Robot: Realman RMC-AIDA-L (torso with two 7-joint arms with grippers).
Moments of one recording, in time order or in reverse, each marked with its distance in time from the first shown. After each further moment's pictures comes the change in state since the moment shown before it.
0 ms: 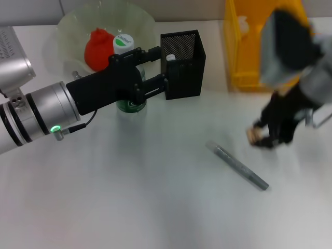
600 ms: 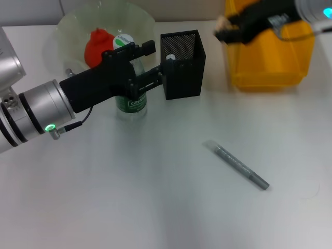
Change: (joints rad) left arm 0.018 0.002 -0.002 0.009 -0.038 0.015 0.000; right arm 0.045 0.002 0.119 0.008 0.169 0.407 0.207
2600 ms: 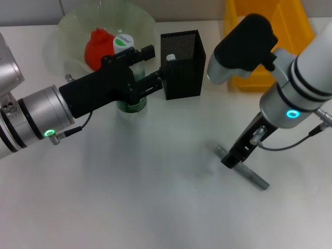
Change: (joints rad) left arm 0.013 -0.004 0.002 -0.009 -0.002 0.016 0.000; right arm -0.069 0.007 -0.523 -0.040 -0.158 -0.284 0.575
